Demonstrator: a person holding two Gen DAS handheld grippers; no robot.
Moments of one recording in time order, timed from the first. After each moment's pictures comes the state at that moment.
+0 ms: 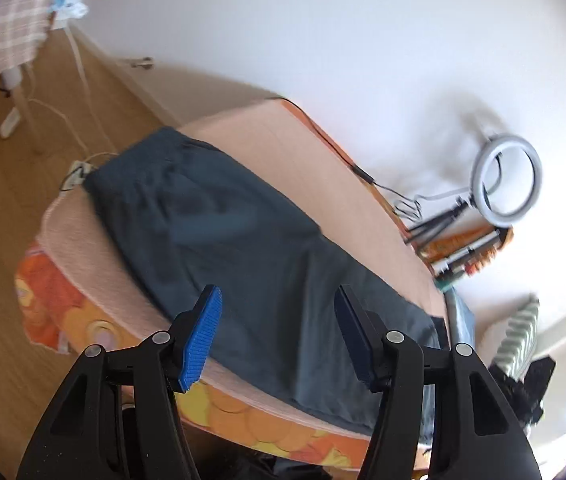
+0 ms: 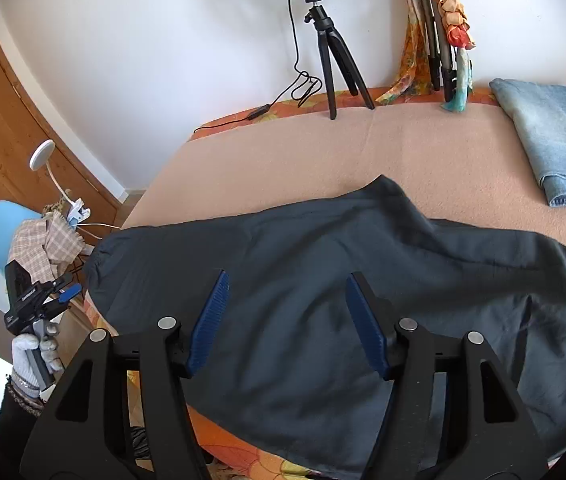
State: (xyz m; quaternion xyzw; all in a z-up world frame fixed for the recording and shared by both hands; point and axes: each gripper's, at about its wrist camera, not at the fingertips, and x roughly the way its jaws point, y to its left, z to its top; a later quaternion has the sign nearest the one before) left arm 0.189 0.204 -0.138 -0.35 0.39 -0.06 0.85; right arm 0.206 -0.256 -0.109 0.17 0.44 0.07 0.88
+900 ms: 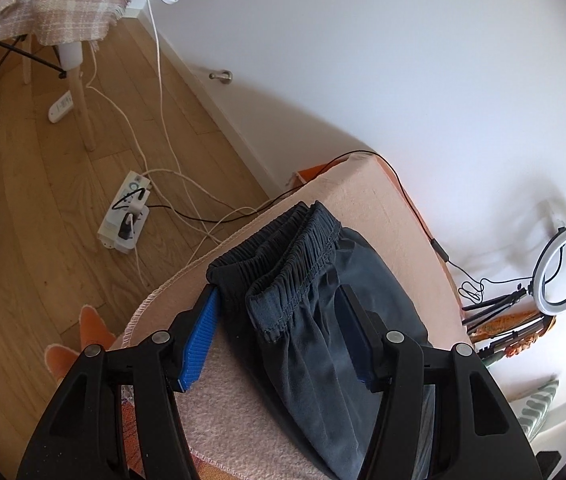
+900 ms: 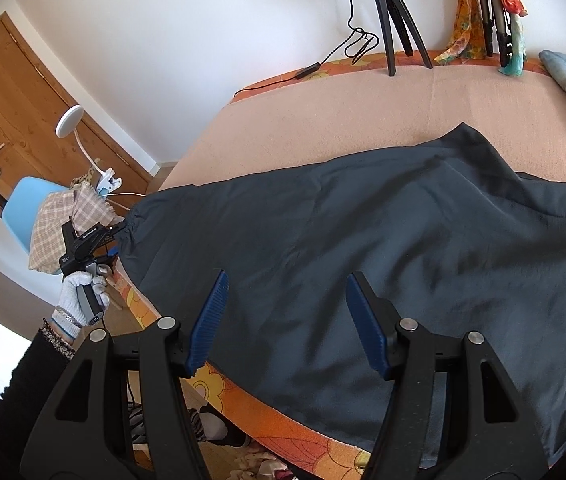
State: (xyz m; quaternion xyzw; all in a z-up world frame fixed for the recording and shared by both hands) left arm 0.236 0.271 -0.190 -0.39 0.37 0.02 0.84; right arm 0.203 -0.199 -0.134 0.18 0.46 0.13 0.86
